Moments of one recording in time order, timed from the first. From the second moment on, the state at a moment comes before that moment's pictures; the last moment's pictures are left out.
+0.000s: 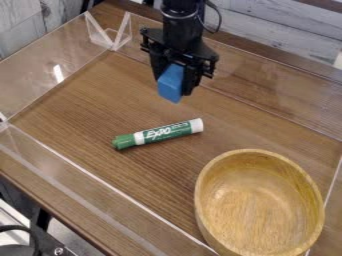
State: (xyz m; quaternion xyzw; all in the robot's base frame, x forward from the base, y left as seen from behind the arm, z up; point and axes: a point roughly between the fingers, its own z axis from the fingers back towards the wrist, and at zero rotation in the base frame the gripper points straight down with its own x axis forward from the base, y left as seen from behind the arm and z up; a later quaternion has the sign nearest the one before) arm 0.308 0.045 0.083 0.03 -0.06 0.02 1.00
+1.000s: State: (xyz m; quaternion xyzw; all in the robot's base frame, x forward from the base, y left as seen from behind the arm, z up) arm 0.322 0.055 0.068 0.03 -0.09 0.01 1.00
